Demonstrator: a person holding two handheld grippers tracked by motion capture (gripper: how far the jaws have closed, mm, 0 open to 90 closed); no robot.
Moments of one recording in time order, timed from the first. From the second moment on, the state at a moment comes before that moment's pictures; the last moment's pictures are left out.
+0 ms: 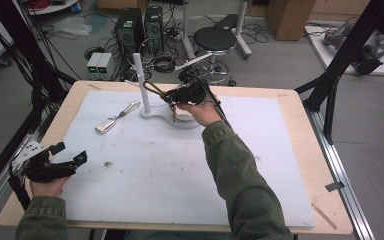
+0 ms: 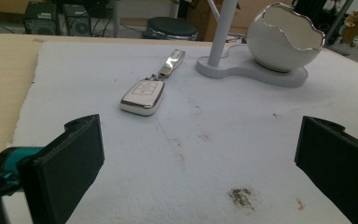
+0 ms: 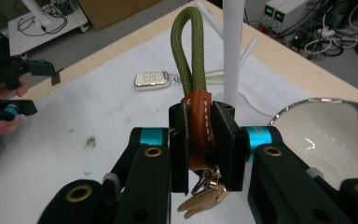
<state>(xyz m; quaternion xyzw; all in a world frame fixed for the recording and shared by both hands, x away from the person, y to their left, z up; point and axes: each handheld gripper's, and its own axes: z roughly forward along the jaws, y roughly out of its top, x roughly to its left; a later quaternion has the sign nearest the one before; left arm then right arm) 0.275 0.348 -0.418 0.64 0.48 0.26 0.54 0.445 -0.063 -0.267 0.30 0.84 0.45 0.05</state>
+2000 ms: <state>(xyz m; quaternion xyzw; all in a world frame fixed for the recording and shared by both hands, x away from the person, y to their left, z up) 0.277 0.348 -0.419 0.65 0.48 0.27 0.53 0.481 -0.020 -0.290 0.32 0.85 0.40 0.09</state>
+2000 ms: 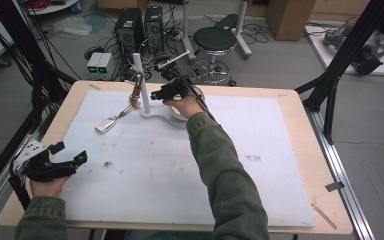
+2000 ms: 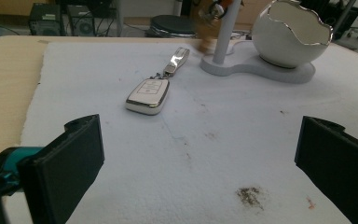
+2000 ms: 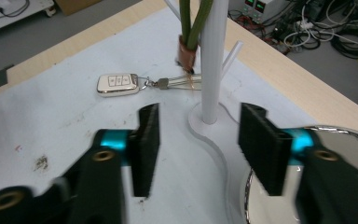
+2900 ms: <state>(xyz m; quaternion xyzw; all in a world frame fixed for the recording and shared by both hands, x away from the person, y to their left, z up) 0.274 0.346 -0.418 0.65 0.48 0.27 0.53 0.437 -0.056 -0.279 0.33 0.84 0.40 0.16</state>
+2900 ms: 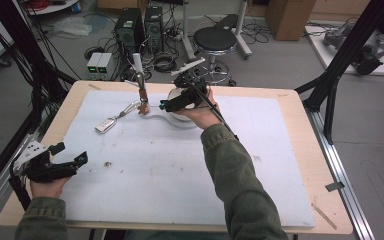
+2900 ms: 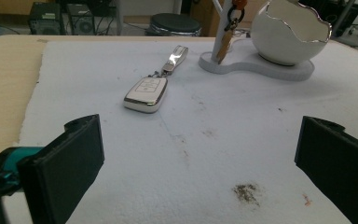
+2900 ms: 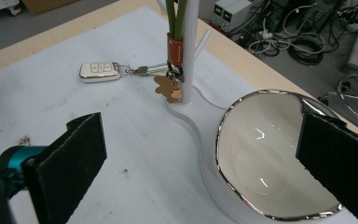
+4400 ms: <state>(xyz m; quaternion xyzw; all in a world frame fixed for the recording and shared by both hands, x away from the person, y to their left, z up) 0.273 0.346 -0.417 0.65 0.48 0.27 0.53 0.395 -0.152 -0.318 0.39 0.80 0.42 0.18</state>
